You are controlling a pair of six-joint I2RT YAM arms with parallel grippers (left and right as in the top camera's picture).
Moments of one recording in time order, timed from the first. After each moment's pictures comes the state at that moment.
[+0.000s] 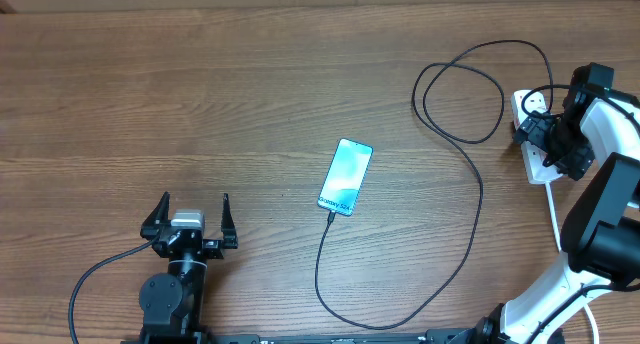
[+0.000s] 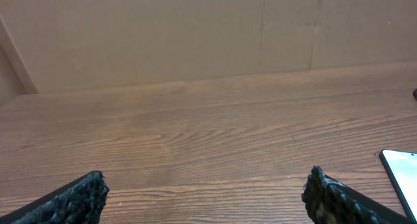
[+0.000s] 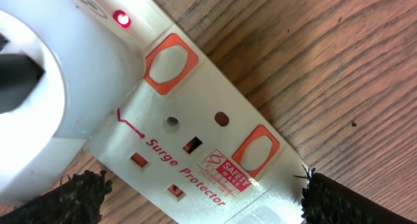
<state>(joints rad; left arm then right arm) -0.04 0.02 0.01 -0.08 -0.03 0.06 -0.38 2.01 1.43 -0.87 0.09 0.33</state>
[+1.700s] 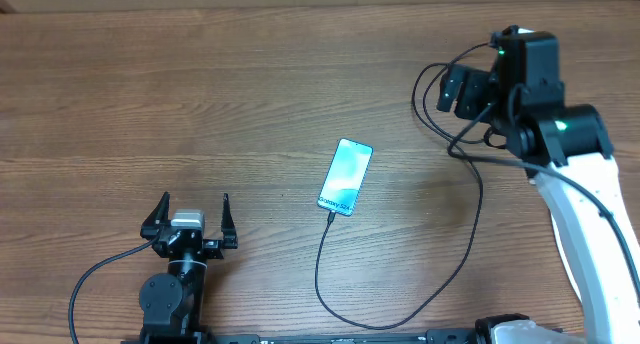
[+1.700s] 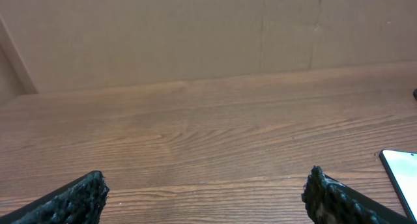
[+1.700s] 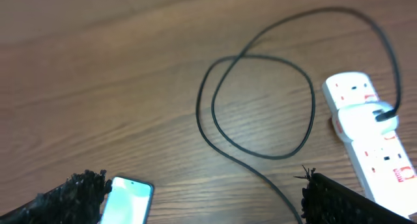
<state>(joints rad) -0.04 0.02 0.01 -0.08 -0.03 0.06 0.14 1.38 1.42 -0.84 0.09 0.33</state>
